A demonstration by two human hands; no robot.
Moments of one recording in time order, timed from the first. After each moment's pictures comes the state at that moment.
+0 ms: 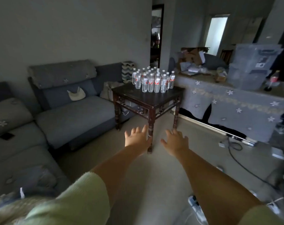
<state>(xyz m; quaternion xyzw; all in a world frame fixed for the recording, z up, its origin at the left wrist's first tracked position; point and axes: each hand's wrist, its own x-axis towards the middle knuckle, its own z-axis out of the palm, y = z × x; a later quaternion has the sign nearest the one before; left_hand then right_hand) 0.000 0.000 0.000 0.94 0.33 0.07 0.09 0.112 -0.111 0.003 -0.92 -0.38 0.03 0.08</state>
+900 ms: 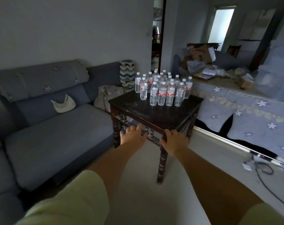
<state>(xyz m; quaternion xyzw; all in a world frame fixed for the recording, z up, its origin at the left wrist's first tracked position) 0.226 0.416 -0.017 0.92 0.37 0.03 0.12 0.339 0.283 -0.020 -0.93 -0.37 0.05 0.05</state>
